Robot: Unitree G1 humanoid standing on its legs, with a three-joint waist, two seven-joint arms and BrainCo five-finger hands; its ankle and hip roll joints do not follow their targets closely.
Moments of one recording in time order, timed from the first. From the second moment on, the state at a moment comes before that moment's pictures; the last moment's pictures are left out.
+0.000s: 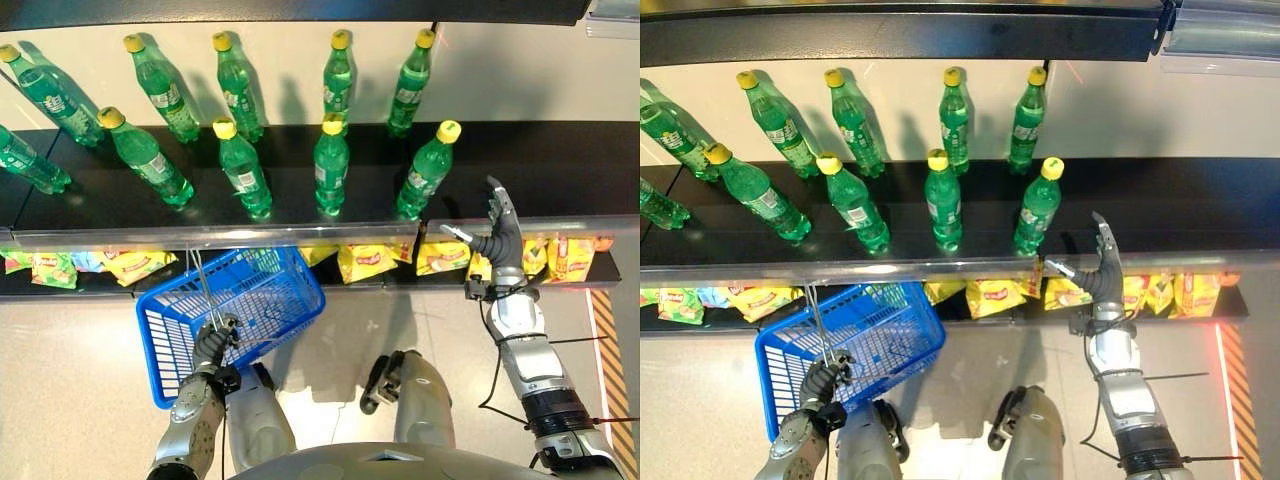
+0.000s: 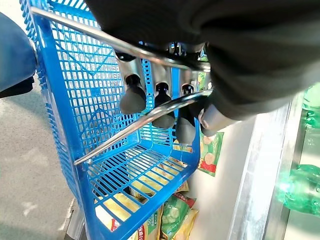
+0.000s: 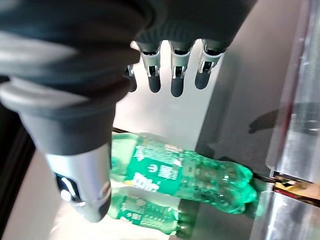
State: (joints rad) left arm 0.18 0.27 -0.10 0.42 -0.58 -0.18 0.12; right arm -0.10 -0.37 0.02 0.15 0.05 -0.27 -0.29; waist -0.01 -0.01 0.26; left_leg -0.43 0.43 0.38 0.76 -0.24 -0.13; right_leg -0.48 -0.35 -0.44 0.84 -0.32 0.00
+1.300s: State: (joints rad) left arm 0.20 0.29 -0.11 0.28 -0.69 -0.17 0.09; right arm -0.44 -0.36 0.12 0.50 0.11 -0.19 -0.33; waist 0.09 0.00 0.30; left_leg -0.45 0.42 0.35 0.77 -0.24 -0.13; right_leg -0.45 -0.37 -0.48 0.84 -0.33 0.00
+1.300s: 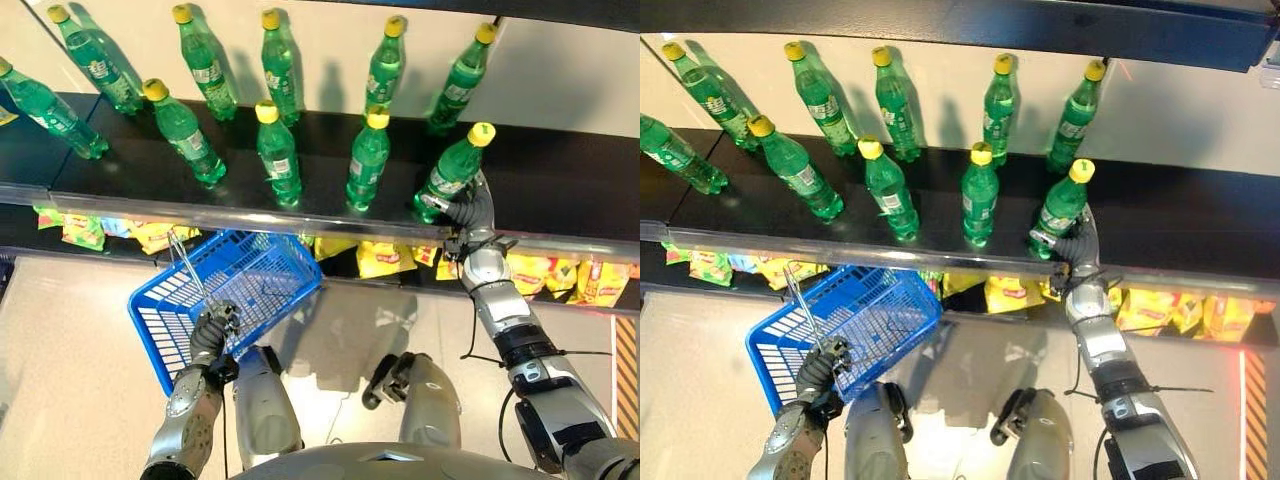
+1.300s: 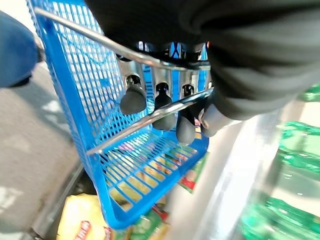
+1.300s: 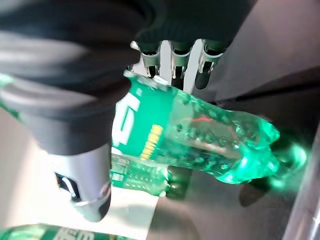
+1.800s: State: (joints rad) left arm 0.20 0.31 -0.14 0.26 -0.70 -0.17 0.08; right arm -0.60 -0.36 0.13 0.64 0.21 -0.18 -0.34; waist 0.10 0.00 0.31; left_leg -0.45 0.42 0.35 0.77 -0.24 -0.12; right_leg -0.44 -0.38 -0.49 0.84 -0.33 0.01
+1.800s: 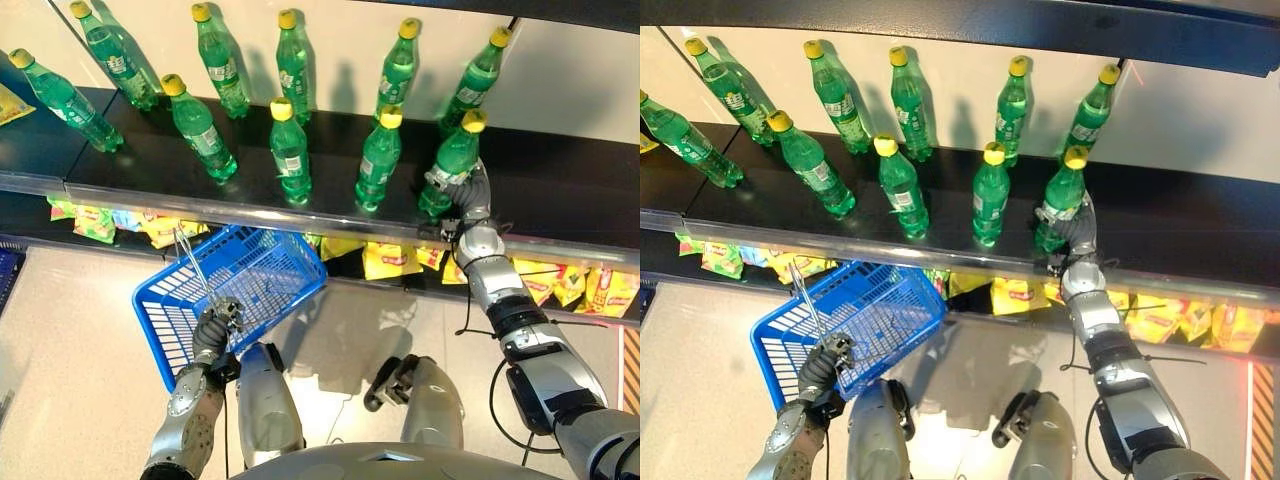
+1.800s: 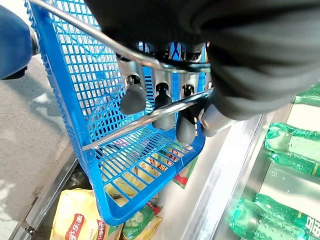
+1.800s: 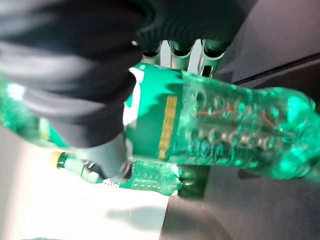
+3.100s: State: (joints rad) left arm 0.19 0.29 -0.12 0.25 -0.71 -0.19 0.09; right arm -0.19 -0.42 0.00 -0.06 -0.10 -0.27 -0.39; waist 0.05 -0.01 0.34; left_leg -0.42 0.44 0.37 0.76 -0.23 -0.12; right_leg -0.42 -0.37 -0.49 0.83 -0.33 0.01
